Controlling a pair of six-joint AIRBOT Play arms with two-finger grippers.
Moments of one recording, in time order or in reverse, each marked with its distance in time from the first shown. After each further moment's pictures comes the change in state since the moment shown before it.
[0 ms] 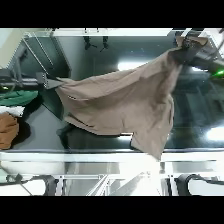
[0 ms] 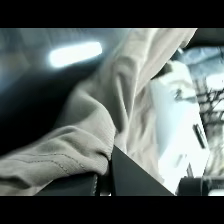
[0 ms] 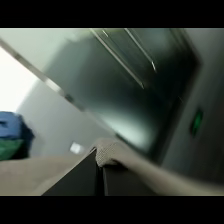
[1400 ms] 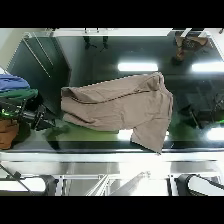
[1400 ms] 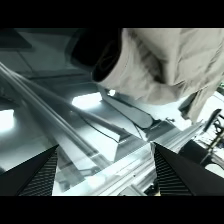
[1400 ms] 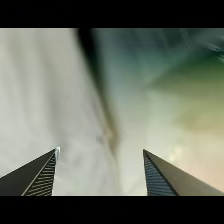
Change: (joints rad) left arm 0.190 -0.011 -0.239 0.472 0.092 -0.332; right arm -0.326 0.225 -0.553 -0.697 0.108 0.698
